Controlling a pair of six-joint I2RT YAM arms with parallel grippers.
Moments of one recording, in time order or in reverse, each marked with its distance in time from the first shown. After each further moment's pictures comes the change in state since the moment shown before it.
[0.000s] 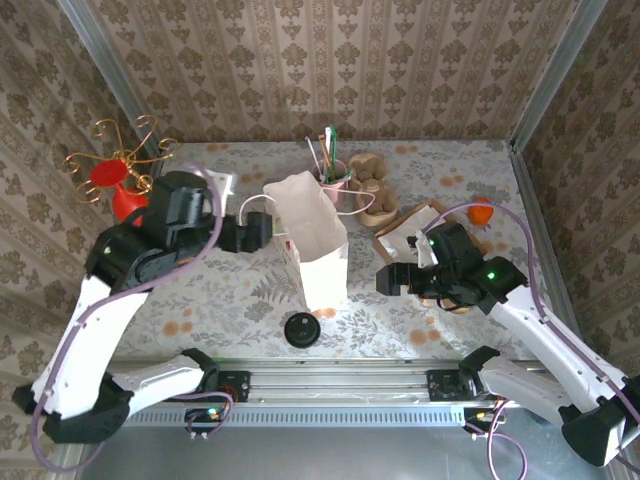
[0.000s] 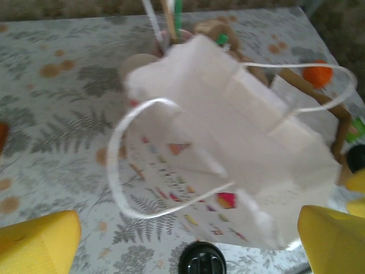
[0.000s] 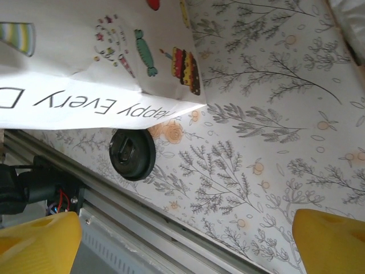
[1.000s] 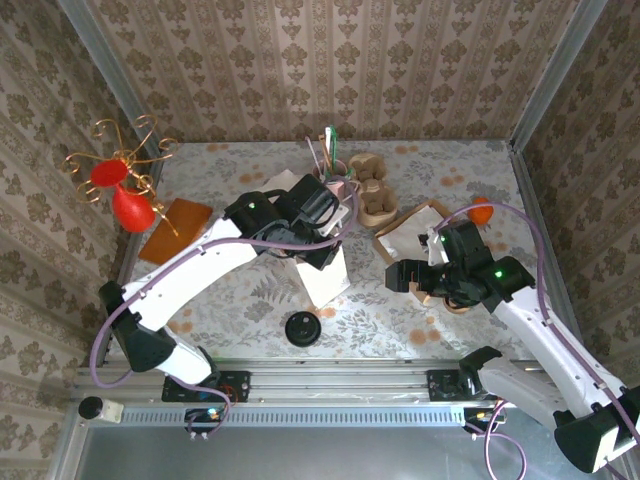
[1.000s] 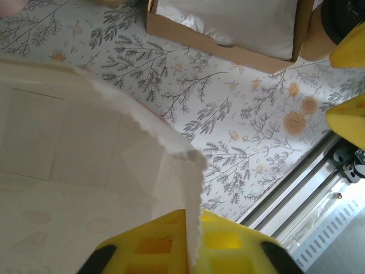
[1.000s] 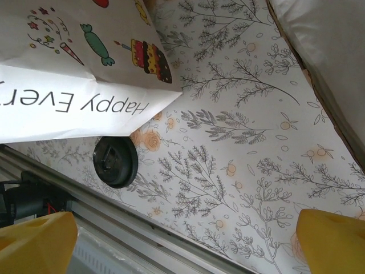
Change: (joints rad) left arm -0.378 0.468 0.082 0.014 0.088 0.059; right arm -0.123 -0.019 -0.010 -0.052 -0.010 -0.055
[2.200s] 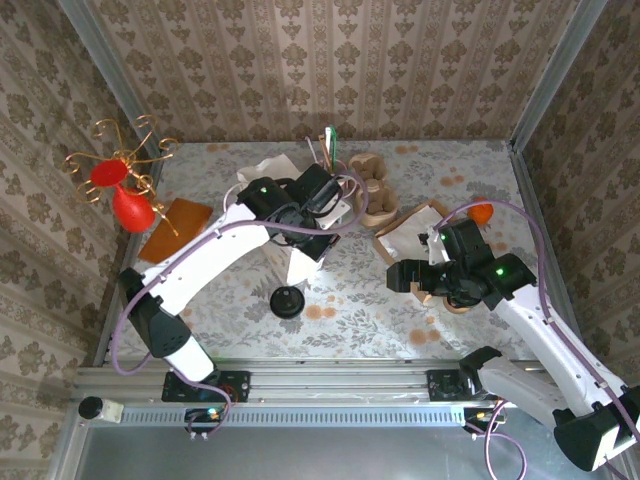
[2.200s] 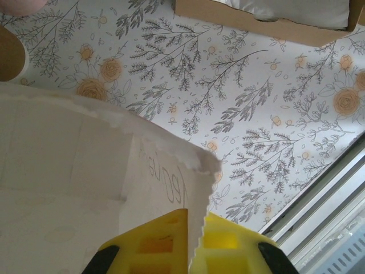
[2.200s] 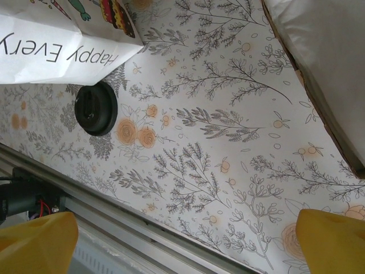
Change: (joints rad) left arm 0.057 0.109 0.089 -0.099 -0.034 0.168; right arm 0.000 0.011 0.034 -0.043 0.016 -0.031
